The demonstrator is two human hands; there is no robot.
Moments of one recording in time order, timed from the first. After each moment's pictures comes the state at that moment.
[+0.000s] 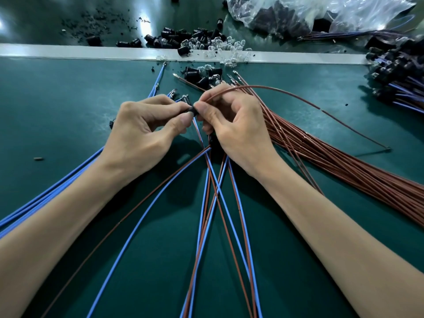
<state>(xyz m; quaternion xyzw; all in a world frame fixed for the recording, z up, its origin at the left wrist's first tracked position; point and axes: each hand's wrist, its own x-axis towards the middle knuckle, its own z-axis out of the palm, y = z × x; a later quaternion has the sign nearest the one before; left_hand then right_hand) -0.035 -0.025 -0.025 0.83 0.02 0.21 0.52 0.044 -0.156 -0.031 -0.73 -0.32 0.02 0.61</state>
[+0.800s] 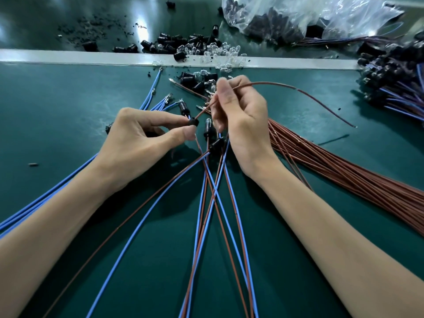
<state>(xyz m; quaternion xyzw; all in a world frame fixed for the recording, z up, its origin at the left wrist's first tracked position) -0.038 -0.023 -0.022 0.80 0.07 0.15 0.58 0.047 -0.158 -0.025 -0.63 -0.24 0.05 0.74</state>
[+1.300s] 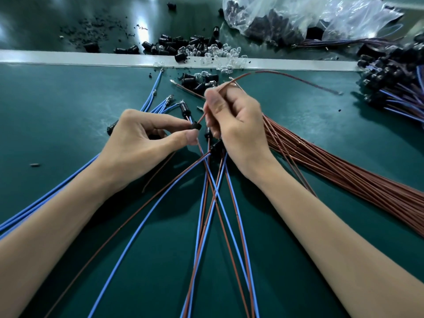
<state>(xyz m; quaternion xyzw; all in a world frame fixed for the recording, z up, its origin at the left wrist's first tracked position) -0.039 -0.021 -0.025 0.80 0.05 0.13 0.59 0.045 -0.157 -0.027 -0.70 -0.29 0.01 0.65</state>
